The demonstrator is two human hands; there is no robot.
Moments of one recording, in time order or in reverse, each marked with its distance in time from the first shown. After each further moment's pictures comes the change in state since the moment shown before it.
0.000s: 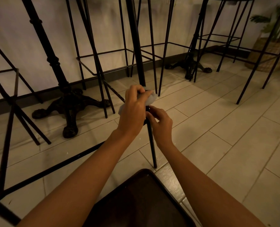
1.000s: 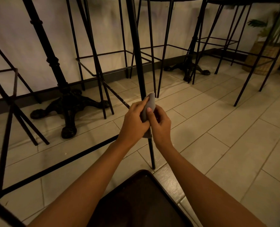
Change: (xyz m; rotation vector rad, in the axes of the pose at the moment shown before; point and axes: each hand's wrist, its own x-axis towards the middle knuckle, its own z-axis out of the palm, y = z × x) left_hand -0.022 0.009 -0.007 -0.491 -0.256 -0.327; right_hand -0.006 -0.018 -0.004 0.232 -0.028 0.043
